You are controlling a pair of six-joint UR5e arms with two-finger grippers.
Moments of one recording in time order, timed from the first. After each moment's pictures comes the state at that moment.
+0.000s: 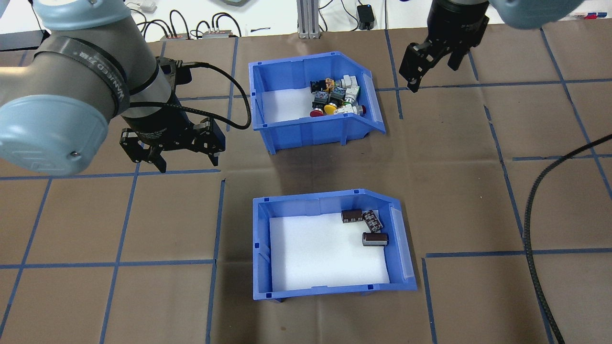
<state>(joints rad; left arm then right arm) -1.64 -1.52 -1.75 -1.53 1.57 -0.22 1.63 -1.31 1.30 -1.55 -1.60 -0.53</state>
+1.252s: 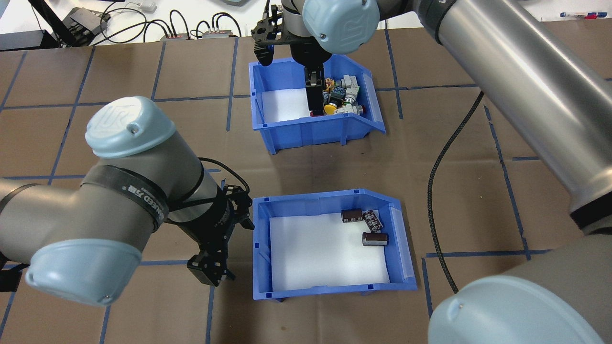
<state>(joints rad) -1.81 -1.35 -2.04 -1.52 1.37 -1.57 1.94 -1.05 1.11 -1.55 -1.60 -1.19</state>
